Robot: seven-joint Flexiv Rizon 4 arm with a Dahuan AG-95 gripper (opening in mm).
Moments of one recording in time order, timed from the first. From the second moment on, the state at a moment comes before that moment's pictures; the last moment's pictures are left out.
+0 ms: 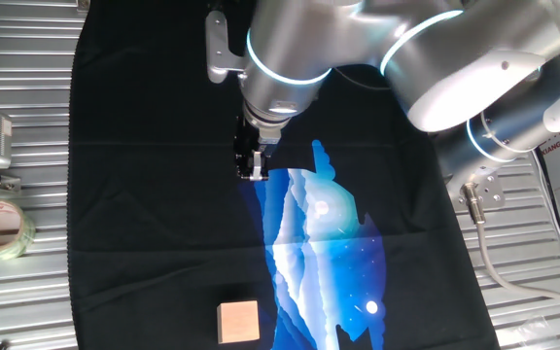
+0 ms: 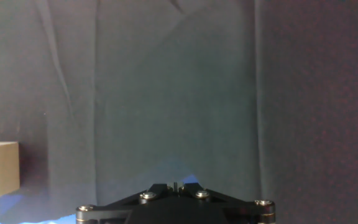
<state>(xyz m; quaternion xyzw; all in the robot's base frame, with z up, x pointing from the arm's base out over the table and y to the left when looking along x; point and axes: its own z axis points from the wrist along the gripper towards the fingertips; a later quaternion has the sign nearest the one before) 0.492 0.030 0.107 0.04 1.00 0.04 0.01</state>
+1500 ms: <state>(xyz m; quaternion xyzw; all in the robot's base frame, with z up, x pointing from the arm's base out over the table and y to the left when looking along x) 0.487 0.030 0.095 0.03 1.00 0.05 0.01</state>
